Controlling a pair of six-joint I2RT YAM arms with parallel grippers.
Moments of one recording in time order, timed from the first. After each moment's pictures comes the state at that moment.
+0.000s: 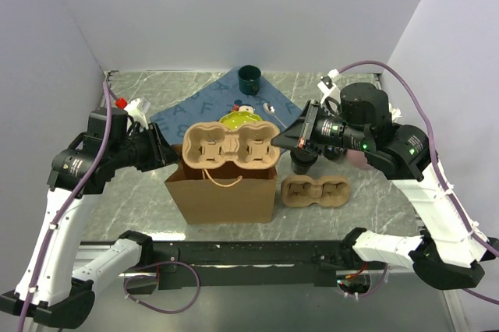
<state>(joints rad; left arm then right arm) -0.28 0.92 1.35 -1.15 0.30 -0.54 0.71 1.12 1.66 -1.00 -0.28 0.99</state>
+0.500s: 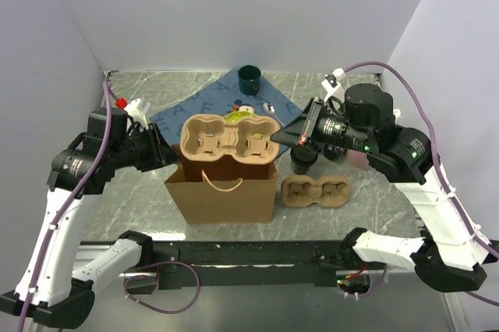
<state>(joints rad) -0.28 0.92 1.35 -1.15 0.30 -0.53 0.71 1.10 1.64 -0.94 -0.26 1.04</state>
